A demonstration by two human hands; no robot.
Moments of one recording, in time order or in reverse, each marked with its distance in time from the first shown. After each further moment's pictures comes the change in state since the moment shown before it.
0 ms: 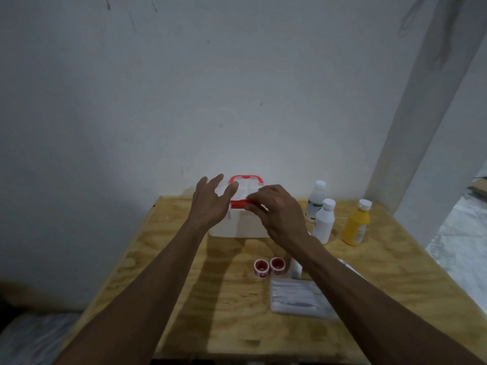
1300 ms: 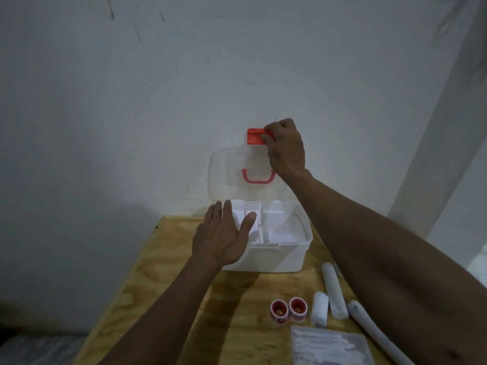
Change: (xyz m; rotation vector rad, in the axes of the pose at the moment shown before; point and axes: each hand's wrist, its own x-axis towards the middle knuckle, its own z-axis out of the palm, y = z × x) left_hand 0.015 -0.020 0.012 0.383 -0.127 0.094; right_hand 0.190 0.050 0.026 0.046 0.166 0.267
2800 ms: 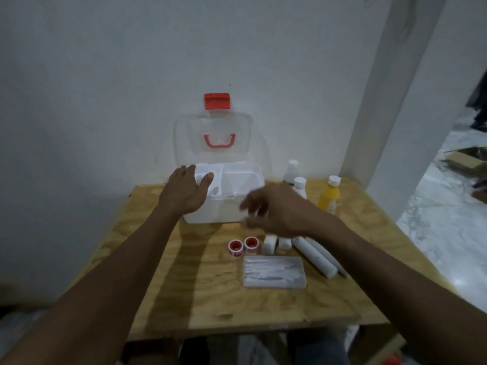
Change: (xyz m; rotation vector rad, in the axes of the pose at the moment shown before) left_hand 0.009 -0.008 0.001 0.007 0.043 0.059; right_hand -0.194 -0.005 -0.157 0.050 -0.807 -0.020
